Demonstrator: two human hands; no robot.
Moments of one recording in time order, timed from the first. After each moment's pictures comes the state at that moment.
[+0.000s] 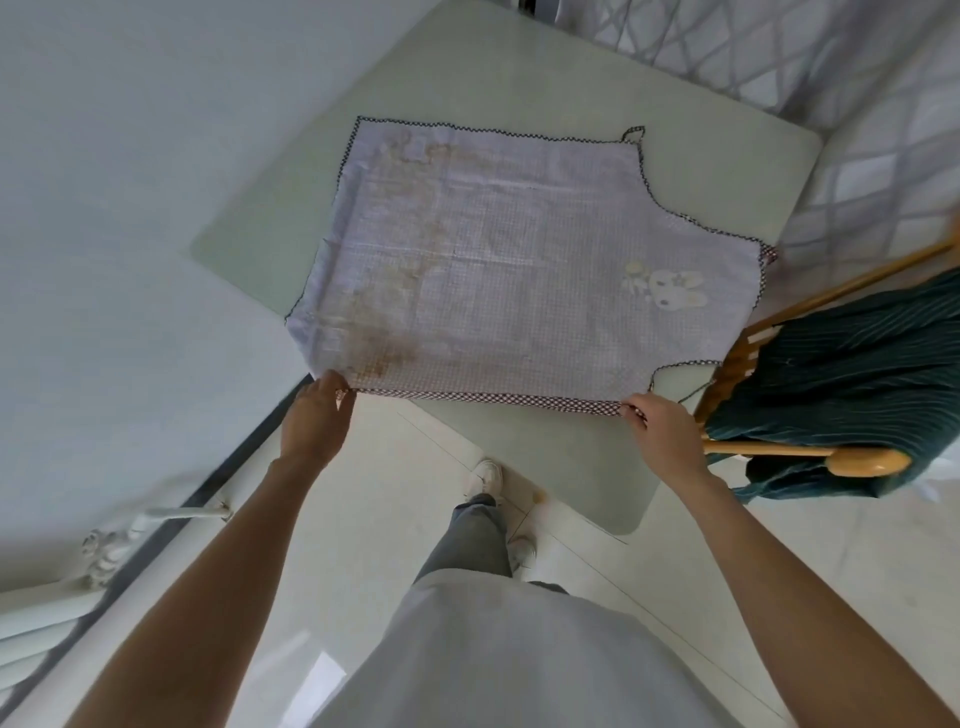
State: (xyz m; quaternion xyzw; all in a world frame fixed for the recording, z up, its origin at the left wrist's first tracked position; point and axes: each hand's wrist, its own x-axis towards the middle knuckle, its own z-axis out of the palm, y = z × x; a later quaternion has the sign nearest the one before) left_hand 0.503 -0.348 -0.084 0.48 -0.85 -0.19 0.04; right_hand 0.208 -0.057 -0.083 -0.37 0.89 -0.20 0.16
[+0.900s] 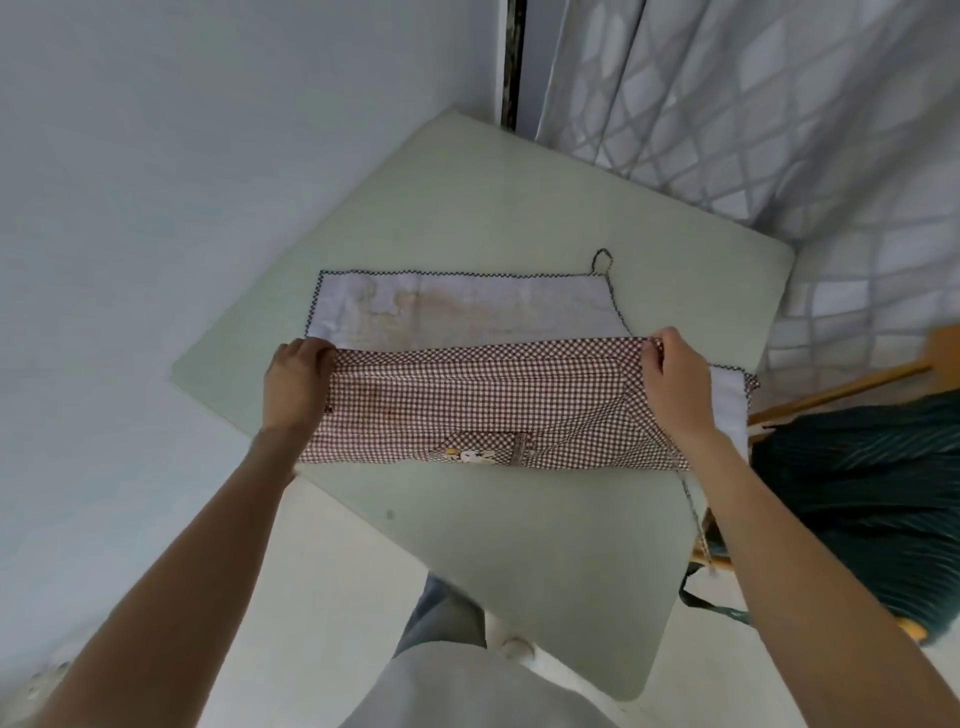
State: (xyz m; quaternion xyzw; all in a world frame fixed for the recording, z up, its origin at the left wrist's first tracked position) left_hand 0.371 -0.489 -0.018 0.44 -0.87 -0.14 0.19; right_hand 0.071 -0.202 -0.001 -0.30 0.90 -0.32 0.04
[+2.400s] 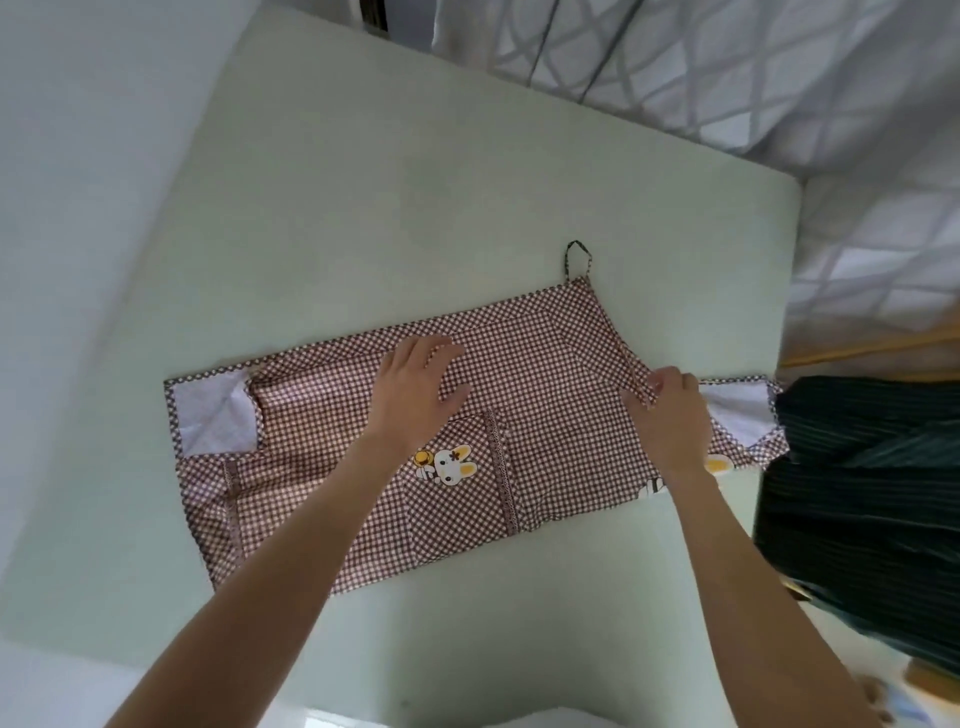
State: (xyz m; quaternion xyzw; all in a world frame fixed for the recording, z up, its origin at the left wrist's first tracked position) left_hand 0.123 -0.544 -0.107 0.15 -0.96 -0.23 -0.02; right_hand -0.006 -0.276 -0.093 -0.05 0.98 -0.13 0.14
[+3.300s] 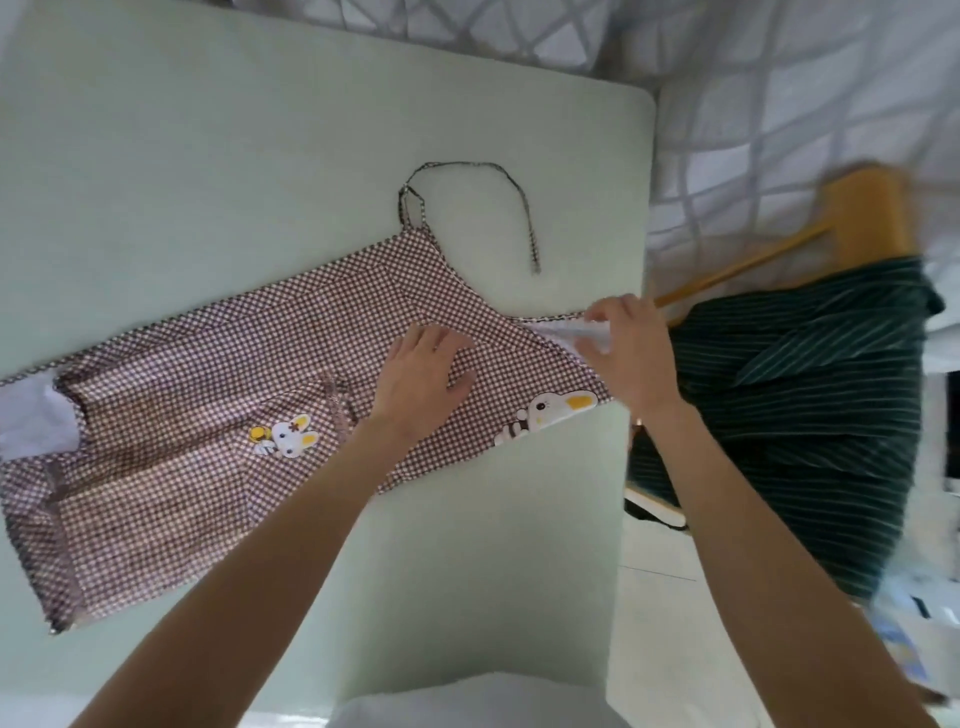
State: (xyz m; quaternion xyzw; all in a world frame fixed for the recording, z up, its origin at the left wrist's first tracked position) left_hand 0.058 -0.367 -0.101 0.07 -0.97 -0.24 -0.05; right_hand -0.062 -0.140 -0.088 -0.23 0.96 -0.16 0.07
